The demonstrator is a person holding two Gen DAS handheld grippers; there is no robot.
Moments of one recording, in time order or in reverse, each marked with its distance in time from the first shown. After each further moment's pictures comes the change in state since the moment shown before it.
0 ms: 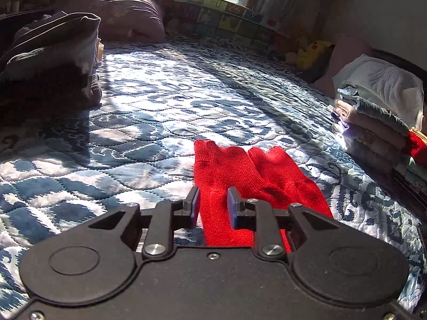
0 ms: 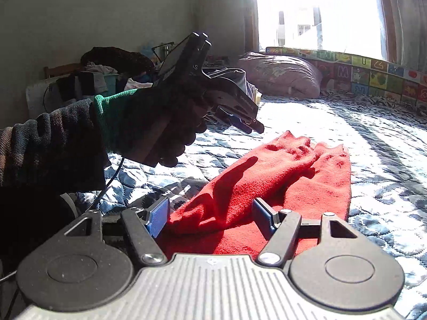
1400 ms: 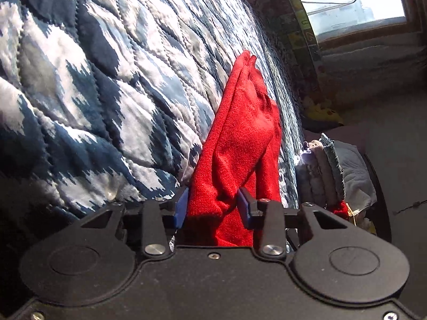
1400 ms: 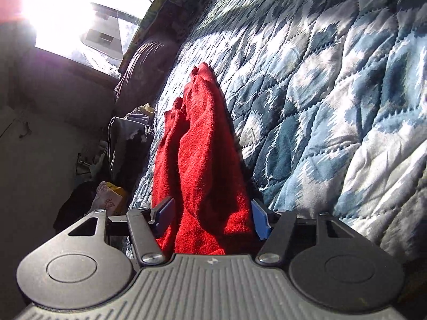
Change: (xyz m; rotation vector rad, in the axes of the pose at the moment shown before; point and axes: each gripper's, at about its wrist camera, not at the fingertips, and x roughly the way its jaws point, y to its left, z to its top) left arm -0.094 0.010 -0.164 -0.830 0.127 -0.202; right arm -0.012 -0.111 -0.076 1.116 0.034 -0.020
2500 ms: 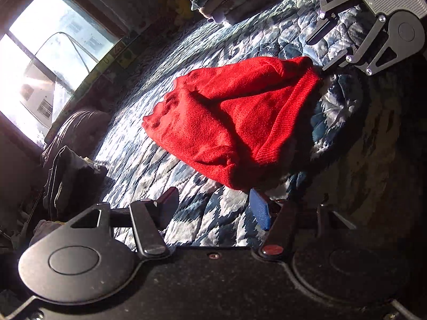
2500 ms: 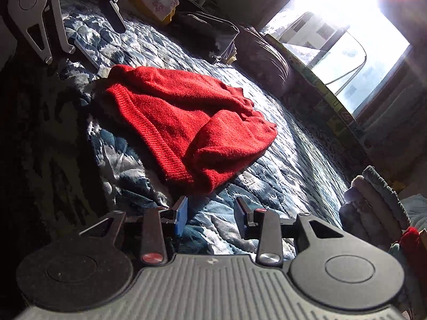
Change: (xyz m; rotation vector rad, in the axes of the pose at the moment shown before) left arm -0.017 -0.038 -0.109 1.942 -0.058 0.480; right arm -0.027 0.053 -0.119 -1.763 -0.036 -0.456
